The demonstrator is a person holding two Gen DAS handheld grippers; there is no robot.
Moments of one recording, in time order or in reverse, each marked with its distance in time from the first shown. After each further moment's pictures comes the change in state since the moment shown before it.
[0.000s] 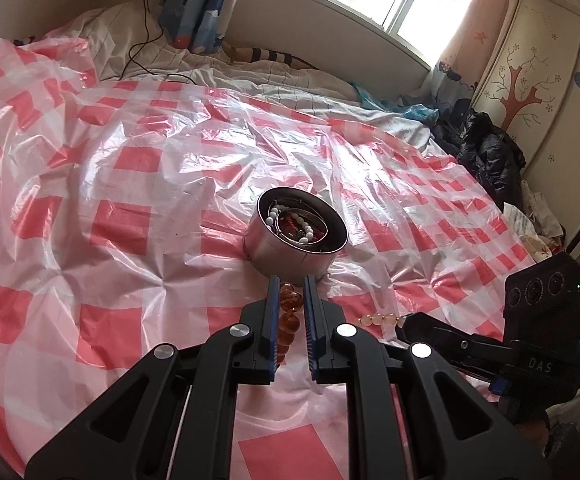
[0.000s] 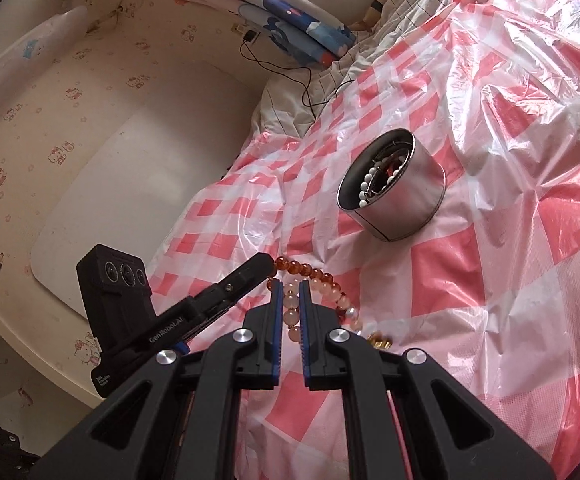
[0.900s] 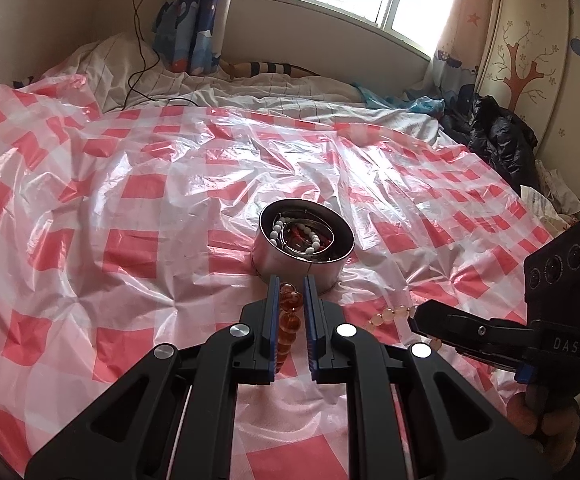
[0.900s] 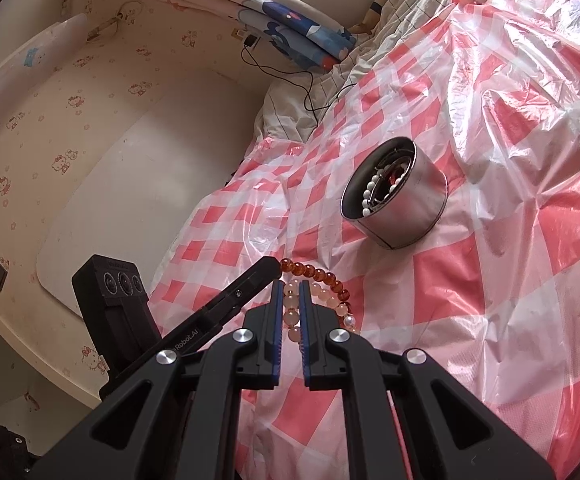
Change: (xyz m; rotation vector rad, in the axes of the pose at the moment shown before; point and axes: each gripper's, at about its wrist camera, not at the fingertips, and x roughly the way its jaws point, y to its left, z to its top) left arm 0.000 -0.020 0.003 0.102 -0.039 0.091; right arm -0.003 0.000 0.007 0.010 -0.011 0.008
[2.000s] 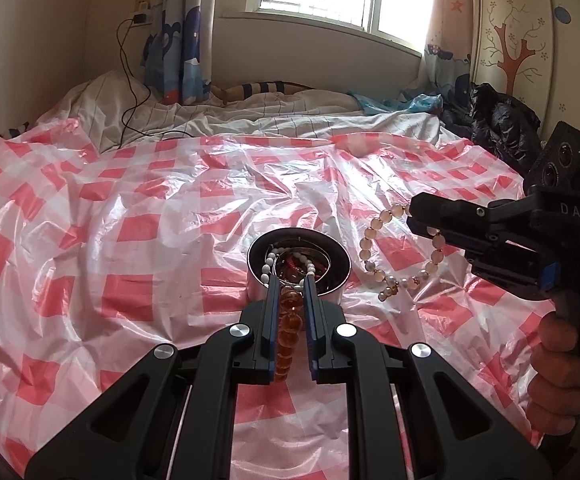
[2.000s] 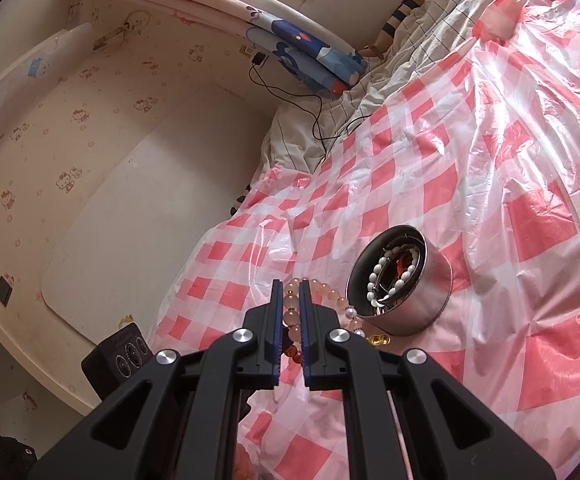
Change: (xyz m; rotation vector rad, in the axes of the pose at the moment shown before) left arm 0.012 -0.029 0.015 0.105 -0.060 0.066; right arm -0.005 0.004 0.069 -0.015 -0.038 0.021
